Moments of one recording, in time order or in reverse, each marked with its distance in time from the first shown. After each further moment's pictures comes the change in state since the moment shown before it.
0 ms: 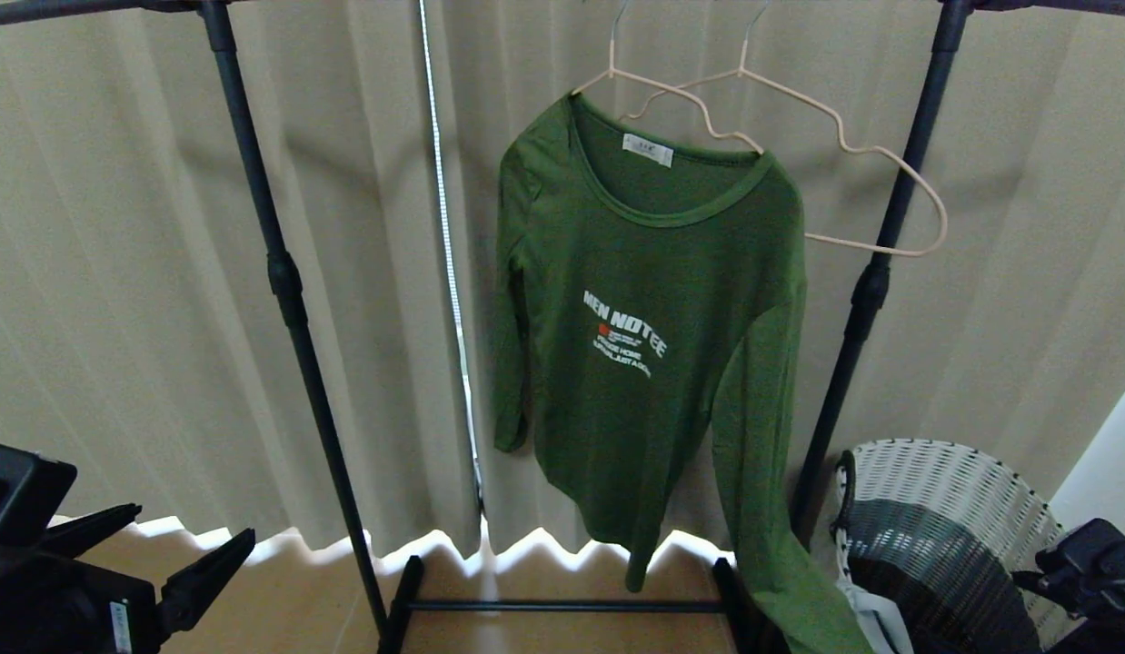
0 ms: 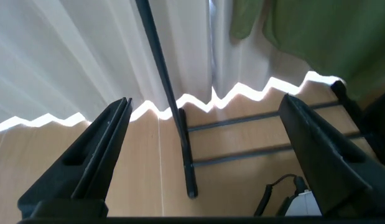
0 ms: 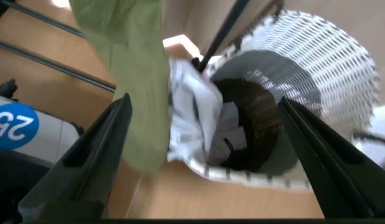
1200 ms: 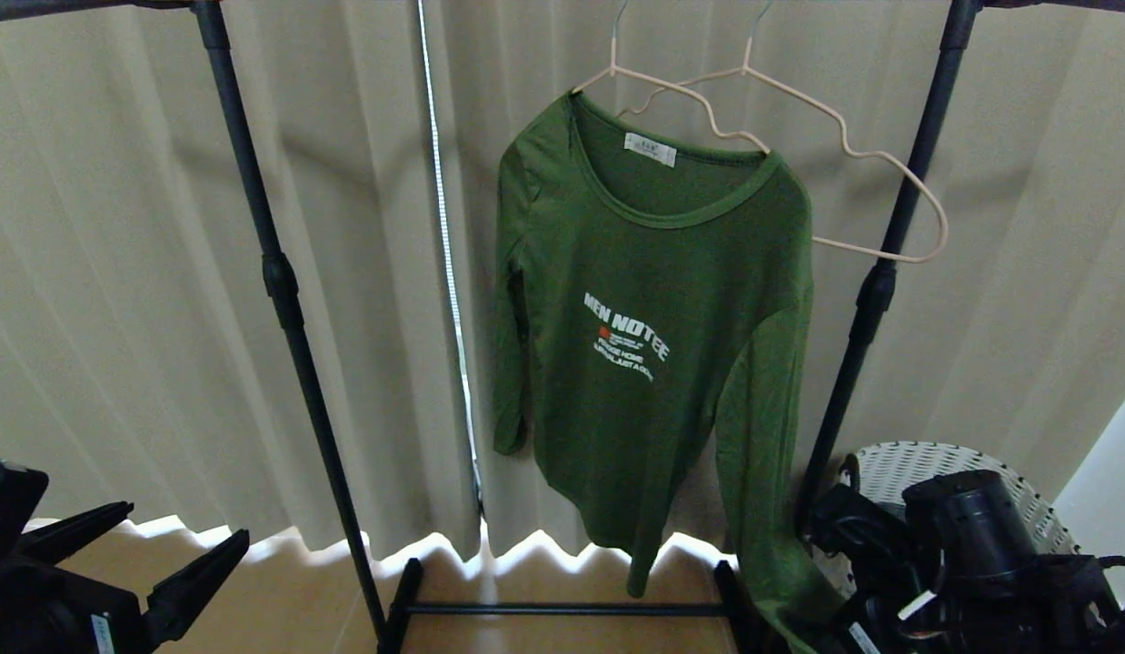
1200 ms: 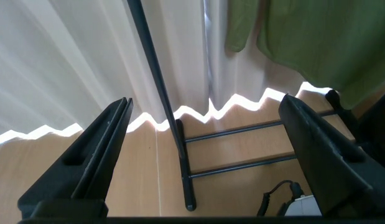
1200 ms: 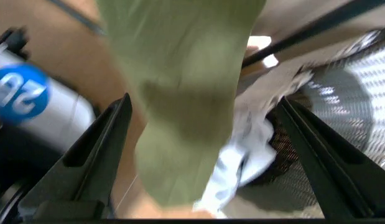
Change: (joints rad) left arm -0.017 -0.061 0.010 0.002 0.000 -0.005; right arm 0.168 0.614 -0.234 -0.117 -0.023 -0.010
